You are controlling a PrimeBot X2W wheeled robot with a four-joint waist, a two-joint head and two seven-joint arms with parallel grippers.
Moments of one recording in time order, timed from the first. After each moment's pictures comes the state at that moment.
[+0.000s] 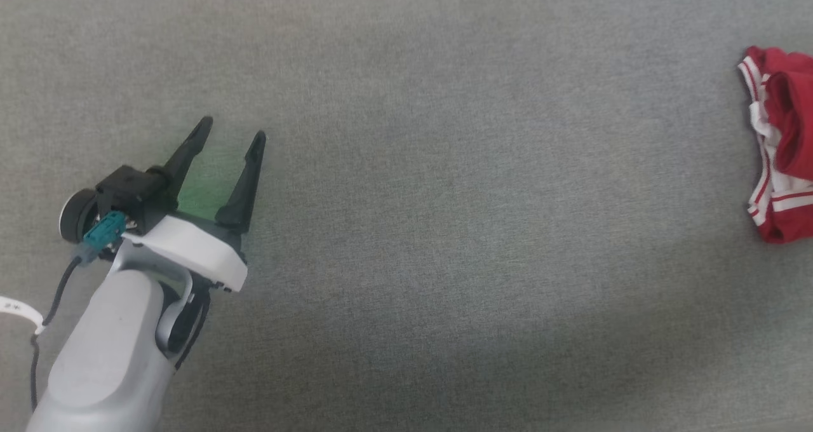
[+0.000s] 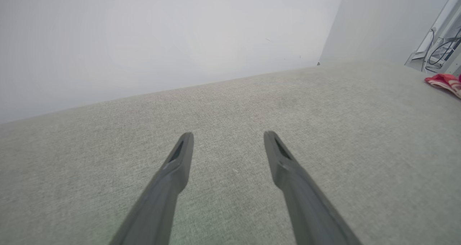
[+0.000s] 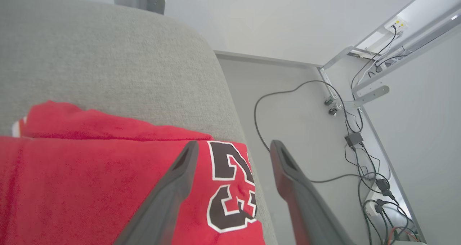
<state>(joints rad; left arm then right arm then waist) -0.50 0.38 -0.27 0.38 -0.41 -0.13 -0.26 -1.03 -0.62 -0.07 1.19 0.01 0.13 0.03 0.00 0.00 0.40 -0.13</state>
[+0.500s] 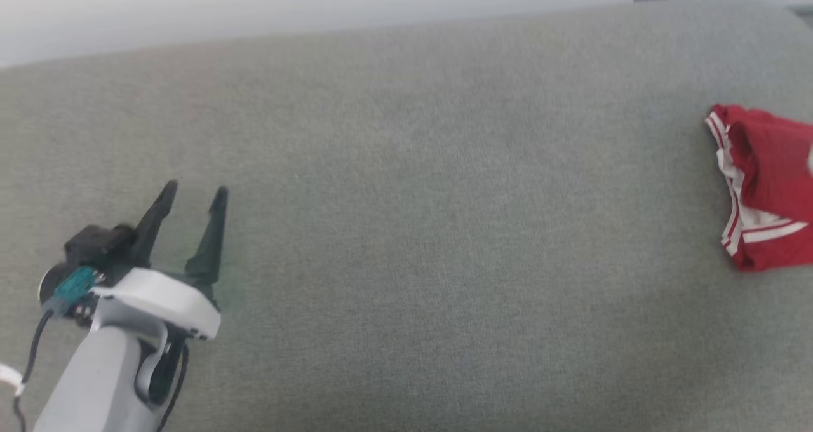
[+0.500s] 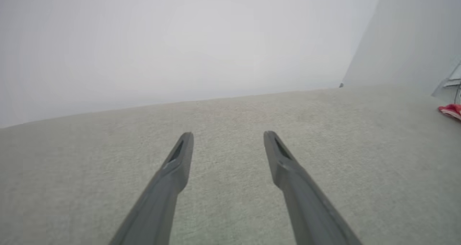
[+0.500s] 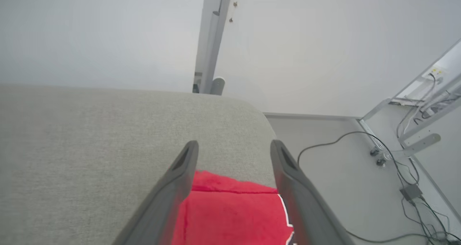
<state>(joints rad) -0.35 0.36 -0.16 0.40 -0.45 -0.13 -0.26 -1.02 -0.47 0.02 1.20 0.09 0.13 -0.11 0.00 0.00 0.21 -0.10</state>
